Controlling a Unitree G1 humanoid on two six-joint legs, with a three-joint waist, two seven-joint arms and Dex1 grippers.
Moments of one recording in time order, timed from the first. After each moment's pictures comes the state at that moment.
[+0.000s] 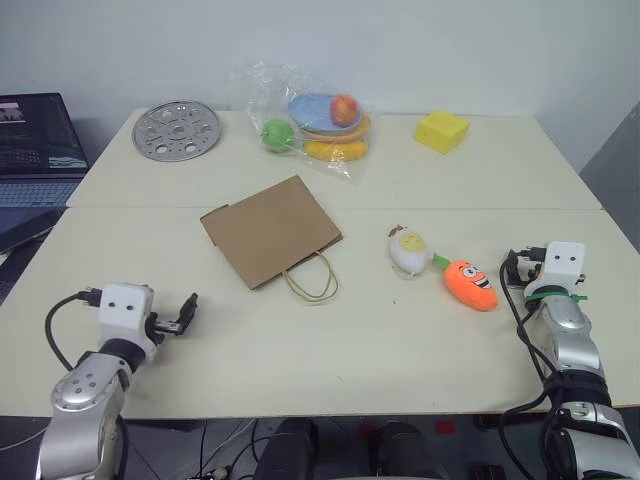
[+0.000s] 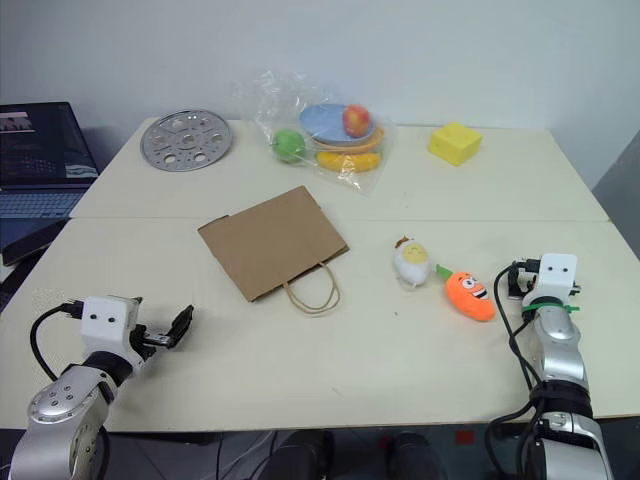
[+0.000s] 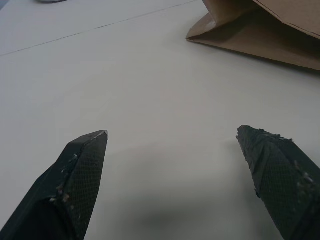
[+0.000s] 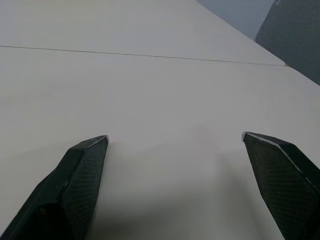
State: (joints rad) left arm 0.16 0.50 0.38 -0.20 -0.22 0.30 -0.39; right arm -0.38 -0.43 -0.30 0.57 0.10 -0.01 0.05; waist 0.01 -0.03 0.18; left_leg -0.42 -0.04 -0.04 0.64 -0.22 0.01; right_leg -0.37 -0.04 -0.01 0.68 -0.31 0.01
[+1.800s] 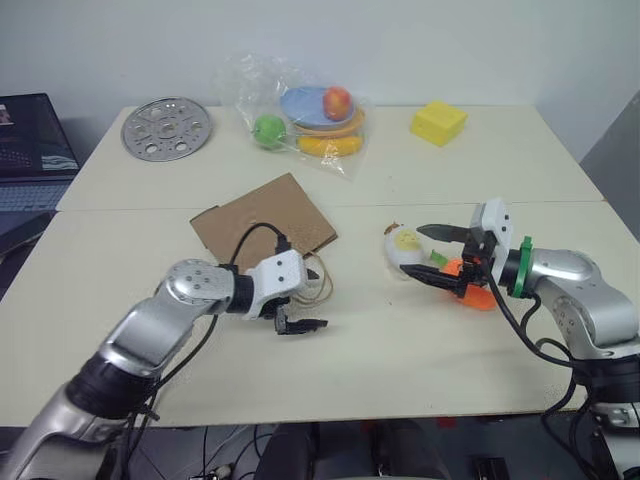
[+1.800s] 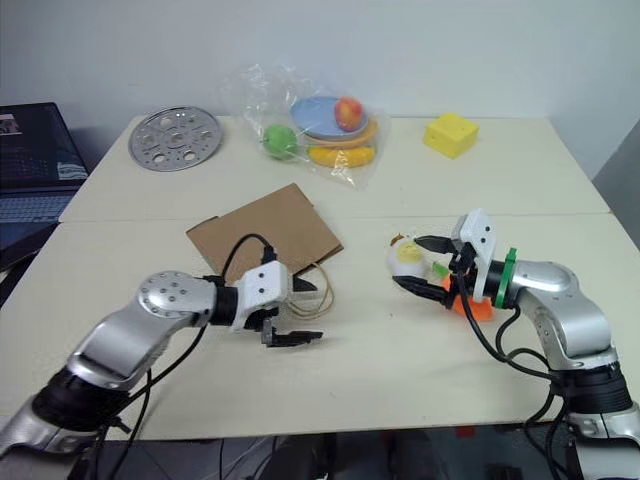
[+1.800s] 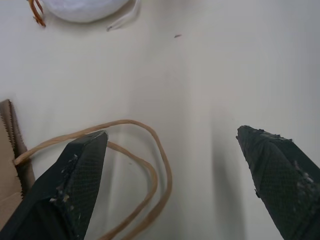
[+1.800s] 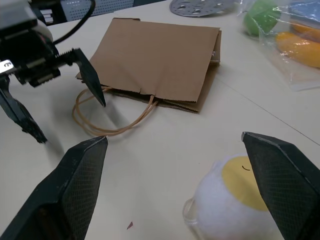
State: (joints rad) left arm -0.45 0.77 -0.35 -0.20 -0.21 0.43 -1.00; right arm -0.39 -0.64 0.00 -0.18 0.47 0.49 0.93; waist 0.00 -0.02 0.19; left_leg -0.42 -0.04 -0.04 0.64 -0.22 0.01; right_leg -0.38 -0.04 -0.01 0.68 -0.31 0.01
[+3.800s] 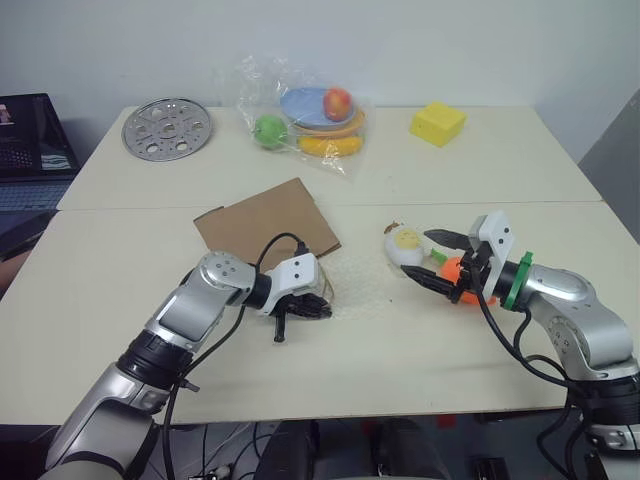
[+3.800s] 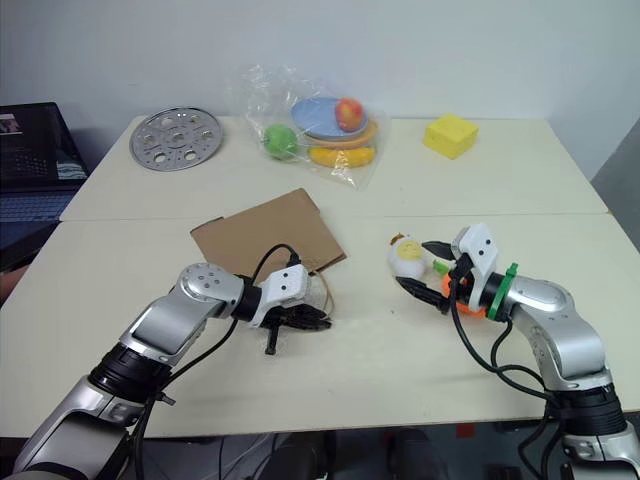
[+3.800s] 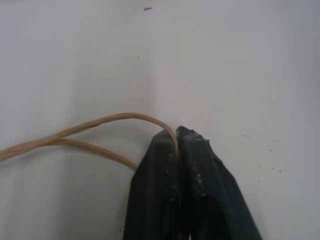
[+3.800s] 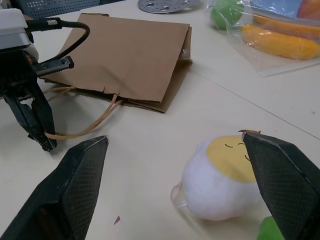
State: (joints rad) left arm -0.55 0.66 -0.37 -0.01 -0.14 0.46 -1.22; right arm -0.31 -0.61 -0.02 -0.22 0.44 0.47 0.81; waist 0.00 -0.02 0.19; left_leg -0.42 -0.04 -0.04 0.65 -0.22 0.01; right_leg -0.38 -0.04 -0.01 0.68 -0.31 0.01
